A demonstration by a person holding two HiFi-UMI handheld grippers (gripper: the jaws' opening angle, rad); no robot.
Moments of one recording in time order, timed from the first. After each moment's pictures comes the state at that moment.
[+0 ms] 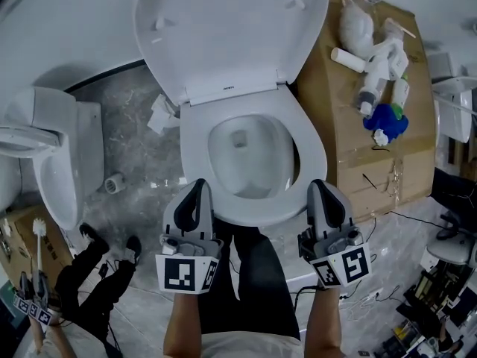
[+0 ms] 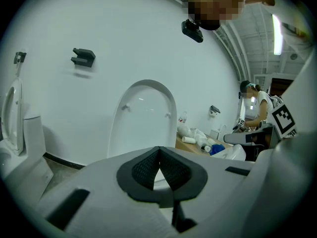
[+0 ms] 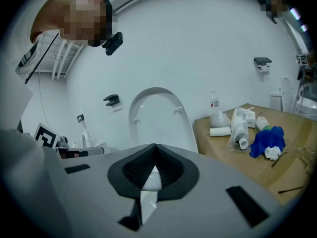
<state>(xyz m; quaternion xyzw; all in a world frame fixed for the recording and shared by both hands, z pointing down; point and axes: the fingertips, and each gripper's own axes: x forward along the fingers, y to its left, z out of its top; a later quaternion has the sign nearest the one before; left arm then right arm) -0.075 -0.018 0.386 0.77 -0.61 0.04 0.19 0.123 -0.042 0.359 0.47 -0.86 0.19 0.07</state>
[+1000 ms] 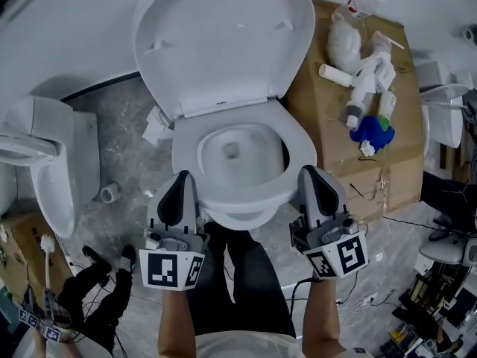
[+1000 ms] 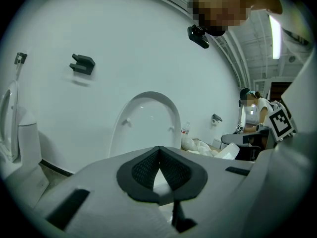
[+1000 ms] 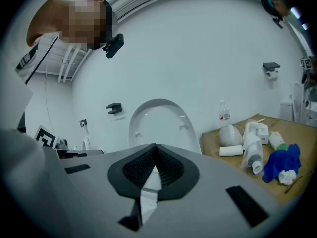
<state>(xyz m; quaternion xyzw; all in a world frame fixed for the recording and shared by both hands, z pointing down) -0.094 -0.062 0.348 0.77 -0.62 0.00 0.17 0.105 -0.096 0.318 0.45 -0.88 0.16 0.04</state>
